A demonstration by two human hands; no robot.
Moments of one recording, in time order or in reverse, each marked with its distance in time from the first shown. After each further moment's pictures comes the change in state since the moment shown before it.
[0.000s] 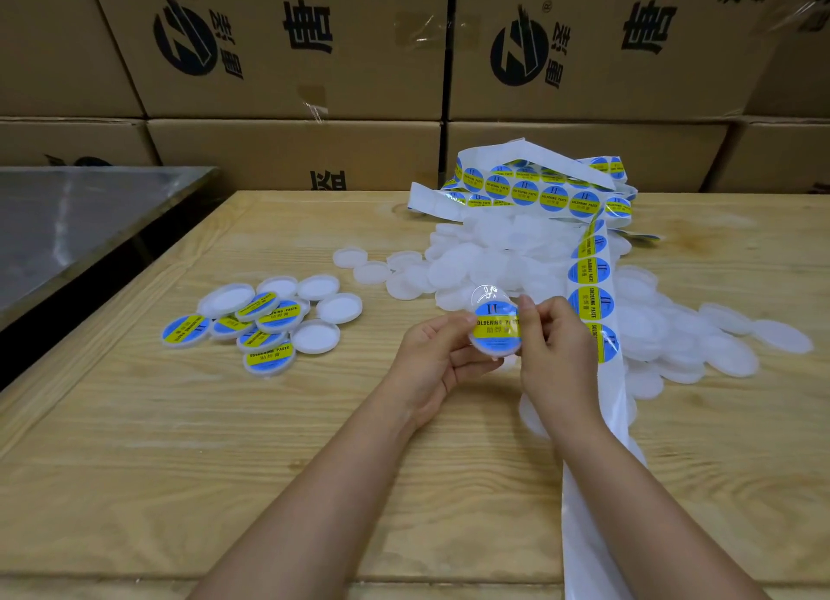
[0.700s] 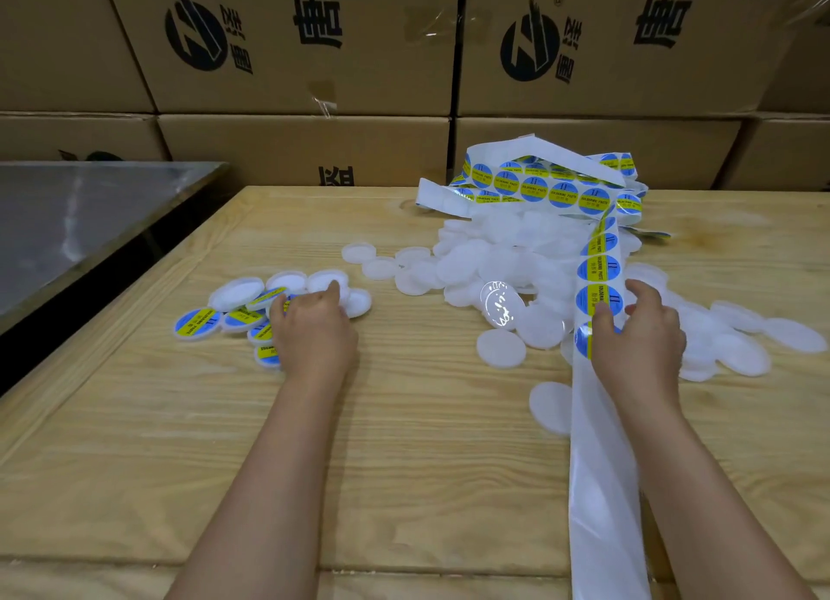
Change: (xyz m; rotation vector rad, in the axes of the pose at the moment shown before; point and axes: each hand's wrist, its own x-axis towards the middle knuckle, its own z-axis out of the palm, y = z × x) left_hand 0.003 0.037 -0.108 1.797 0.864 0.344; right_hand 0.032 0.017 -0.048 -0.558 0.088 0.161
